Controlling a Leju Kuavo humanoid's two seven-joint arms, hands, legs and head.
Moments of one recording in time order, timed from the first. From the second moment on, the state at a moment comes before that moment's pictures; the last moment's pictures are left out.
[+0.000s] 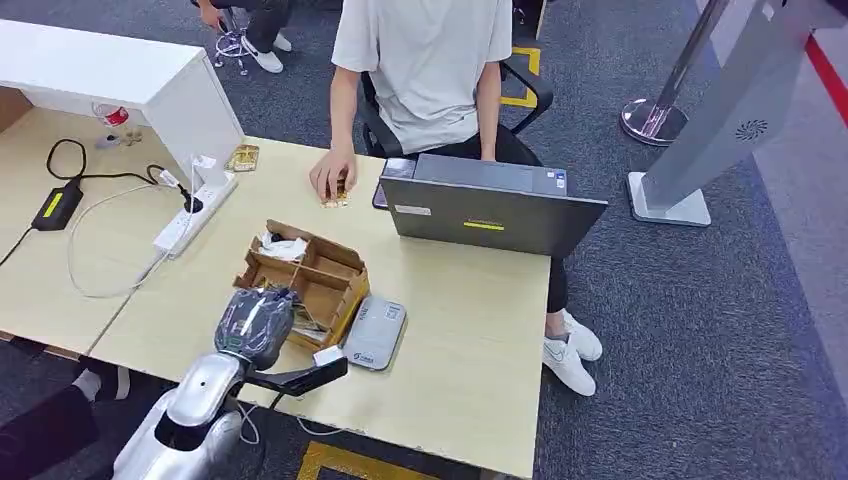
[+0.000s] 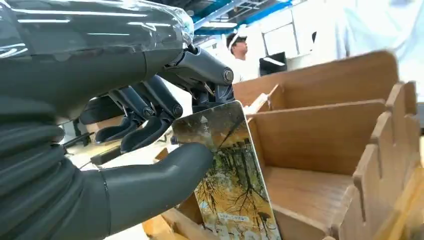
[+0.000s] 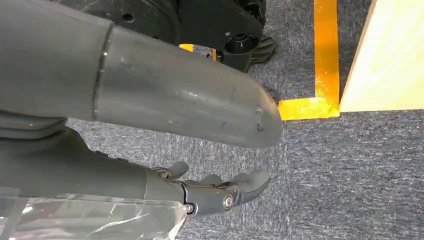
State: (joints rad) left arm -0.09 0.18 -0.21 -1.44 -1.36 0.03 0.03; right arm -0.08 0.10 -1.03 -0.20 0.69 0.08 -0.31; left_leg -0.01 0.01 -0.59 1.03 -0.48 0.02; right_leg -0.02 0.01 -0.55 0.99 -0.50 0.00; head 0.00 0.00
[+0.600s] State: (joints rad) left arm -0.39 0.15 -0.20 -1.68 -1.35 0.02 0.06; right arm -0.08 0.10 -1.04 -0.20 0.74 0.08 -0.33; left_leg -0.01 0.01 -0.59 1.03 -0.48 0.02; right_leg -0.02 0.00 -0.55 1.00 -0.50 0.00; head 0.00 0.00
